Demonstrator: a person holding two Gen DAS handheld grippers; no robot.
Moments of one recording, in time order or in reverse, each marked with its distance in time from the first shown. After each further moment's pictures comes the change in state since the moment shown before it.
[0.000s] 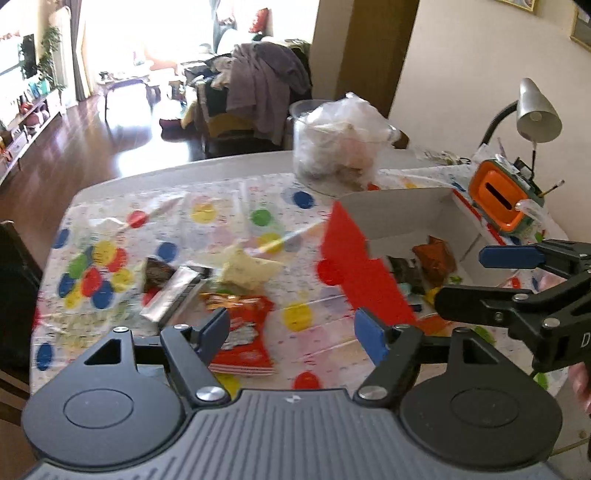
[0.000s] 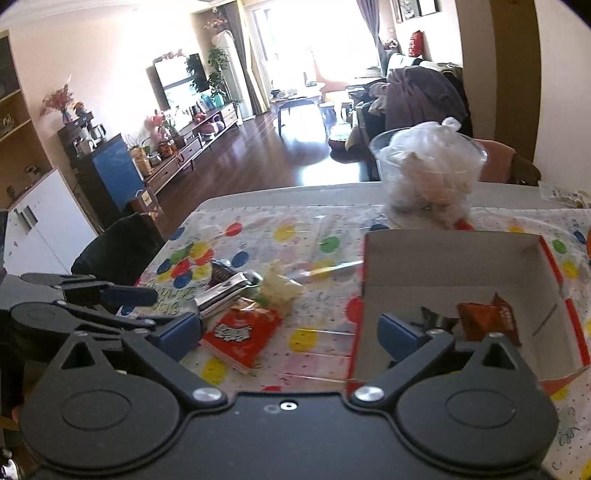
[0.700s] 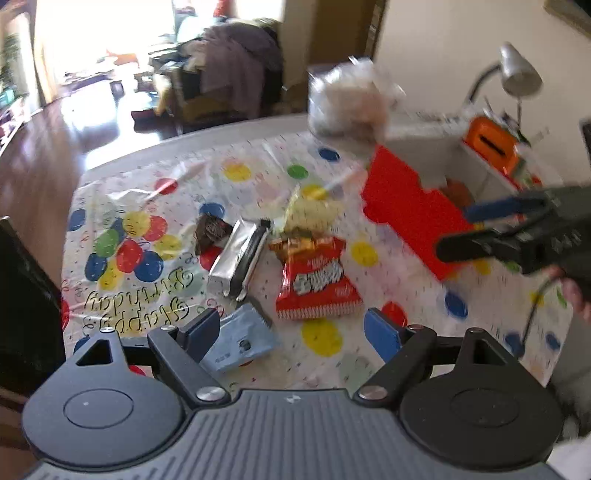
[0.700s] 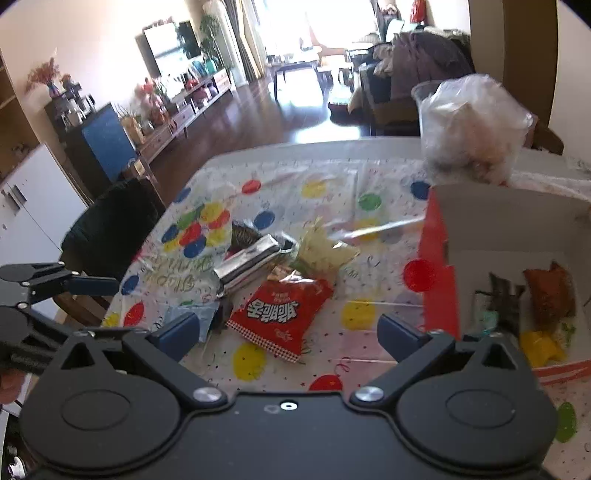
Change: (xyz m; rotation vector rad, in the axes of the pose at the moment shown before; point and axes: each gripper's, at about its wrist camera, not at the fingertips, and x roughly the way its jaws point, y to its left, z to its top) left arm 0.009 0.123 -0.044 0.147 0.083 -0.112; right arm 0.081 0.062 -0.014 0.032 0.130 -0.026
